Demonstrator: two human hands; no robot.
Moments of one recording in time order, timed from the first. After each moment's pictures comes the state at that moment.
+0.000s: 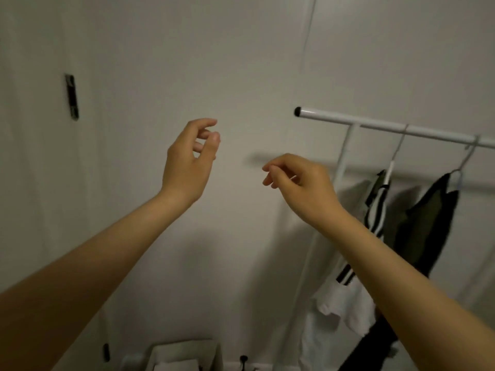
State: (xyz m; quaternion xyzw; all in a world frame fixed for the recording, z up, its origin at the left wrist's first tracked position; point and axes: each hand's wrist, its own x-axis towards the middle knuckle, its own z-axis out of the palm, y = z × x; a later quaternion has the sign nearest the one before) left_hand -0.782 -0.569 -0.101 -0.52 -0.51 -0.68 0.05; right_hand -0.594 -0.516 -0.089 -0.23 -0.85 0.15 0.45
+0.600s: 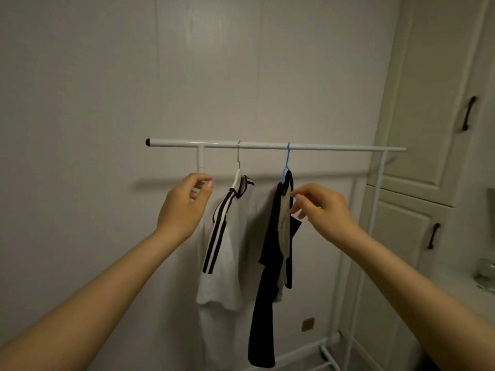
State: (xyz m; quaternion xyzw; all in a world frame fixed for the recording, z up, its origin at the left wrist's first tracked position) left_hand -0.519 -0.541 -0.089 -0.64 -0.49 -0.59 -0.03; right_hand -0.254 -0.547 -0.071 -0.43 -0.75 0.12 0.49
